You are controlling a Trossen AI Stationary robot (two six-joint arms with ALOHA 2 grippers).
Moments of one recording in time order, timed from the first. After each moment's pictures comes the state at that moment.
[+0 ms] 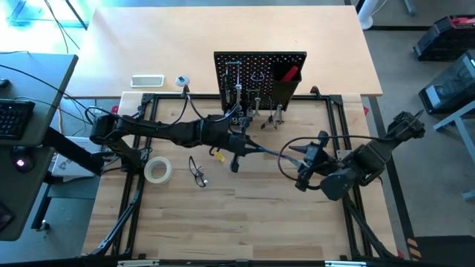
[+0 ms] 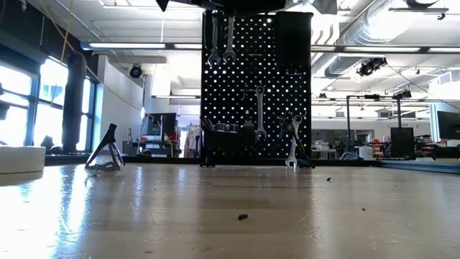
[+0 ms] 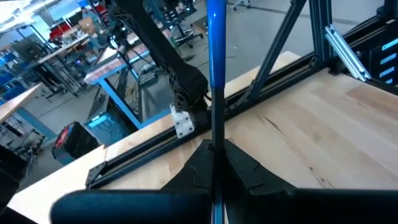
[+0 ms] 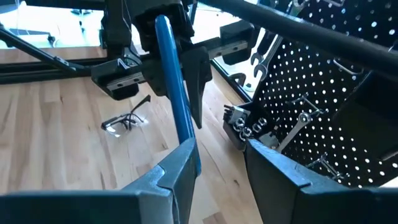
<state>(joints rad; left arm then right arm) 0.03 1.63 1.23 0.18 0.15 0.50 0.62 1.27 1.37 -0.94 1.00 0.56</state>
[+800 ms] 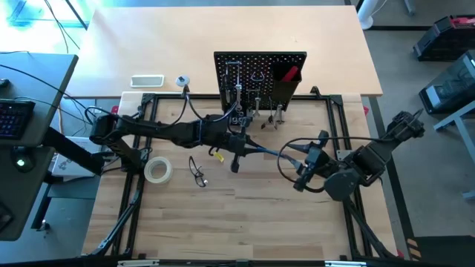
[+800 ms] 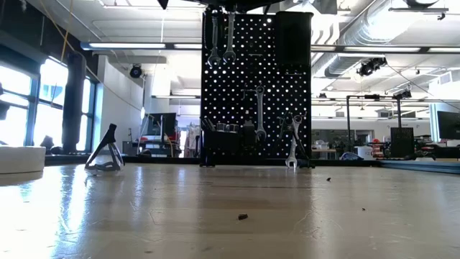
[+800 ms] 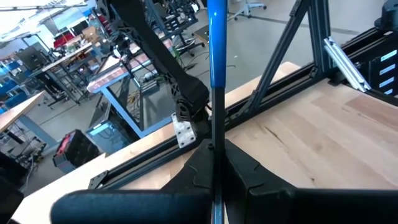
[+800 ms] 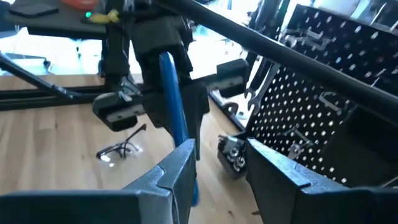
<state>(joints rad) 0.03 1.63 1.23 0.21 0.16 0.50 0.66 1.27 1.37 -0.77 1.11 0.40</state>
